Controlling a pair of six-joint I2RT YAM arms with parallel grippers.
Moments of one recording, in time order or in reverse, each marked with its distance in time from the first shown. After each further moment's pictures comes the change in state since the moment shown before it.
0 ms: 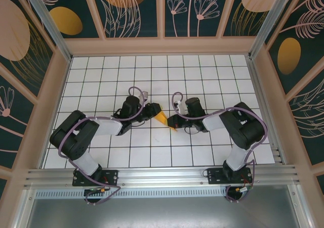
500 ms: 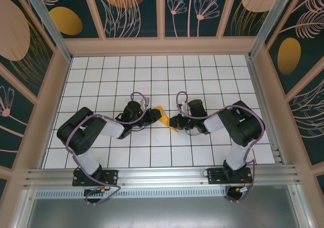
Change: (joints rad) left arm -0.018 0.100 -0.050 0.119 0.039 -0.016; right arm -0.044 0.039 -0.052 0.109 -0.036 0.217
